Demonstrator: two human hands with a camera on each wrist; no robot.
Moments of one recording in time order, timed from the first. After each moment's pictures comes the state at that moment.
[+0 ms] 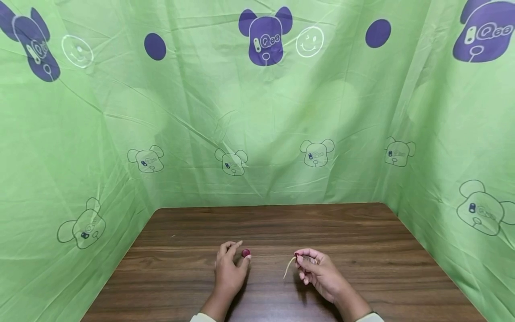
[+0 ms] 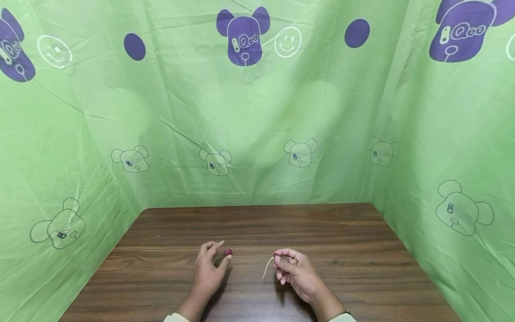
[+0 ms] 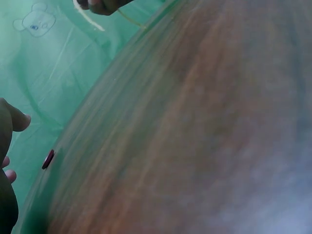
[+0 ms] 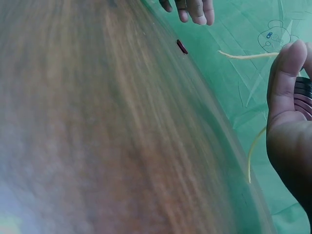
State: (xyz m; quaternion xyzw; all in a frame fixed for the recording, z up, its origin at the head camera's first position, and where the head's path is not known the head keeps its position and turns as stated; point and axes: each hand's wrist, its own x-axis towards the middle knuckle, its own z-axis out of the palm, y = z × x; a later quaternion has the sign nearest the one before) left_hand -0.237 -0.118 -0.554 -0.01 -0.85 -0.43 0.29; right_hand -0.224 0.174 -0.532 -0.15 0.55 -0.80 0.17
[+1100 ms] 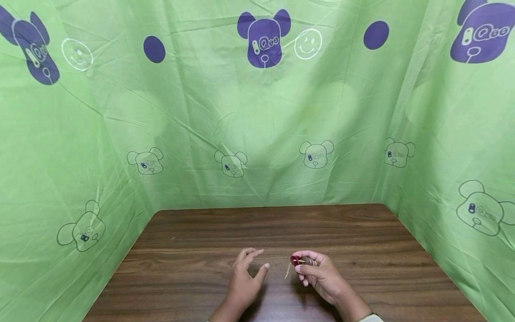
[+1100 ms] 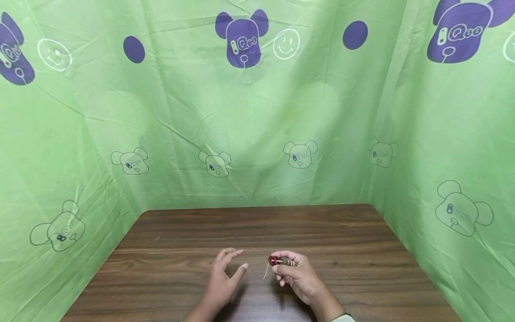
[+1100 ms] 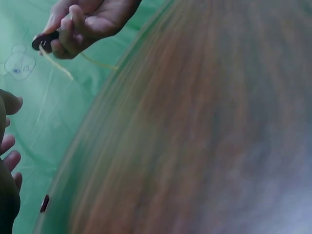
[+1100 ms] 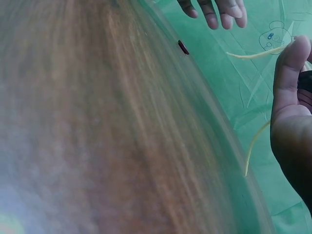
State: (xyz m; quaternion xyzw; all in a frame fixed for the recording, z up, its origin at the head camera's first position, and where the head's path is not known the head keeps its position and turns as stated) left_hand -0.211 -0.084 -0.541 -0.12 -0.83 -0.49 0.26; right_hand -0.222 0.174 -0.530 -0.16 0.55 -0.80 0.16
